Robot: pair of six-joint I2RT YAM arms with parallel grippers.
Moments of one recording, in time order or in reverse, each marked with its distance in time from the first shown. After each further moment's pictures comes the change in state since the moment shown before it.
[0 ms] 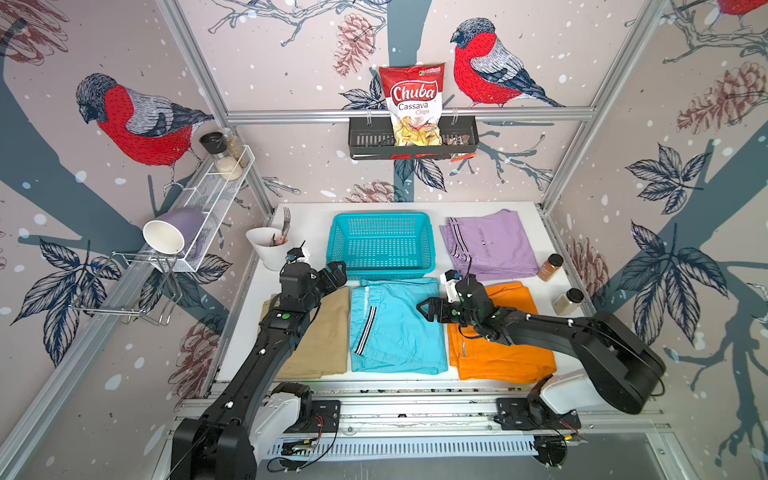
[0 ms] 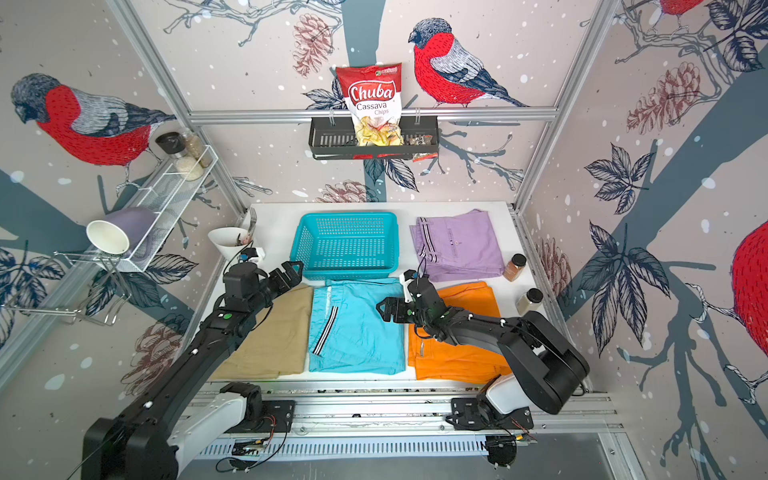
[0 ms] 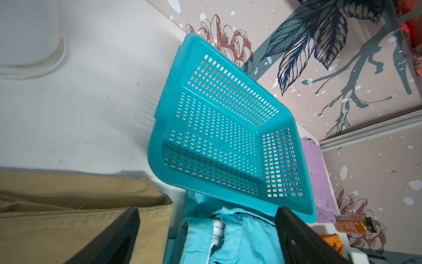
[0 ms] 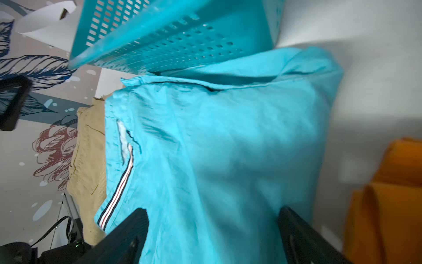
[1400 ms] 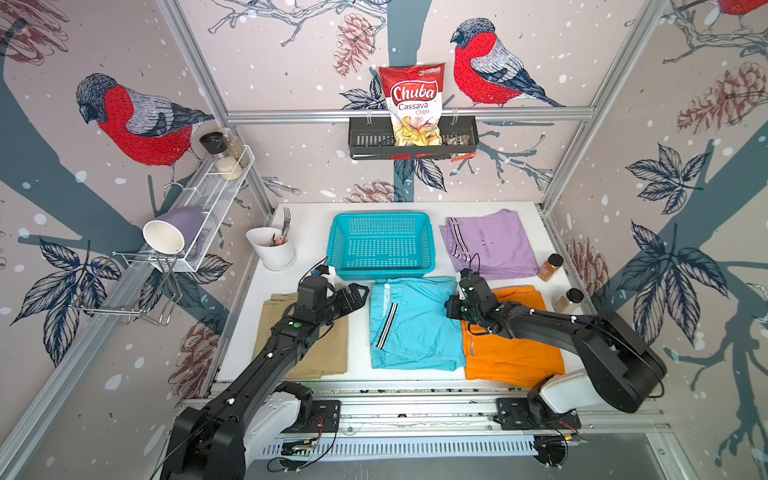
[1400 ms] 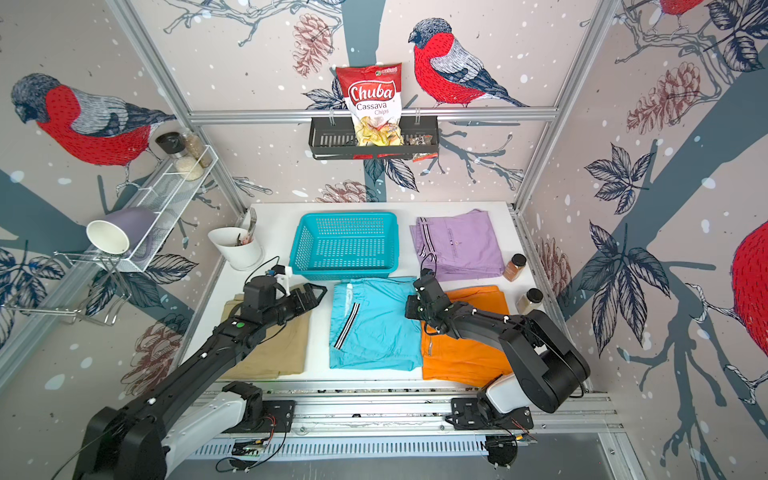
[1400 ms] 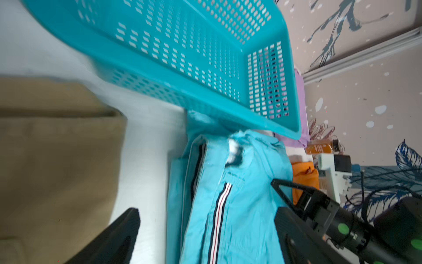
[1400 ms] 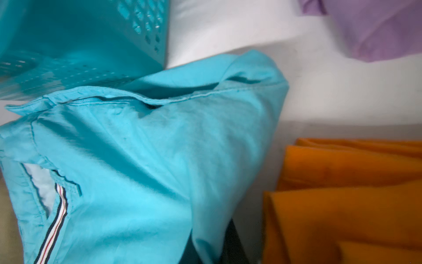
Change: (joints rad) left arm -0.201 0.052 -0.107 -0.024 0.193 -0.081; right arm -0.091 -0.040 0.007 -0.197 0.197 -0.036
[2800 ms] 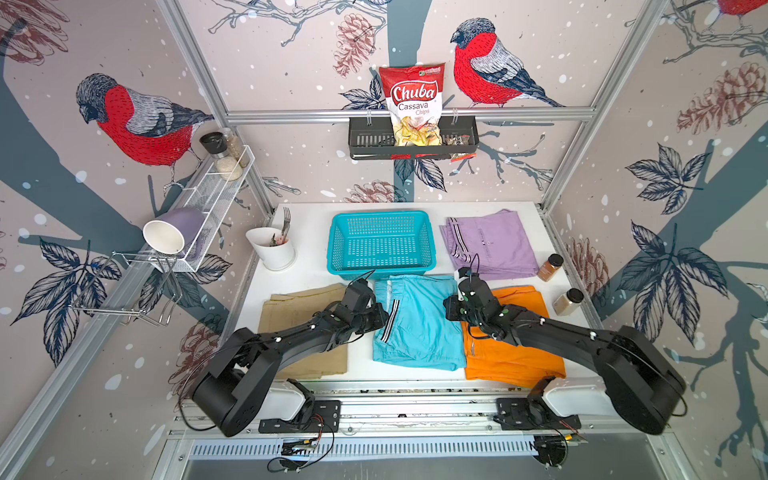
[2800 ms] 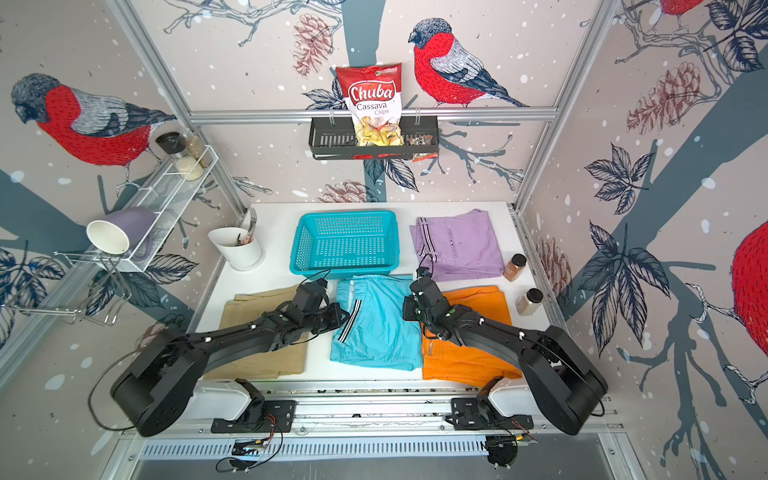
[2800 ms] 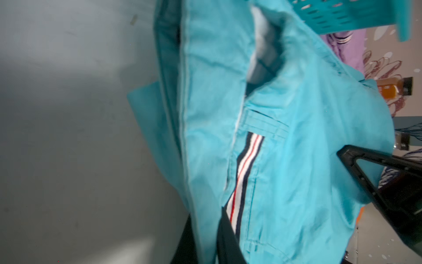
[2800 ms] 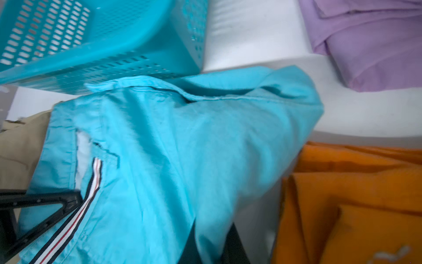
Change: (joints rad) left arm -0.286 0.303 0.053 0.096 -0.099 -0.101; right arm 0.140 -0.180 0.019 -0.087 0.099 -0.014
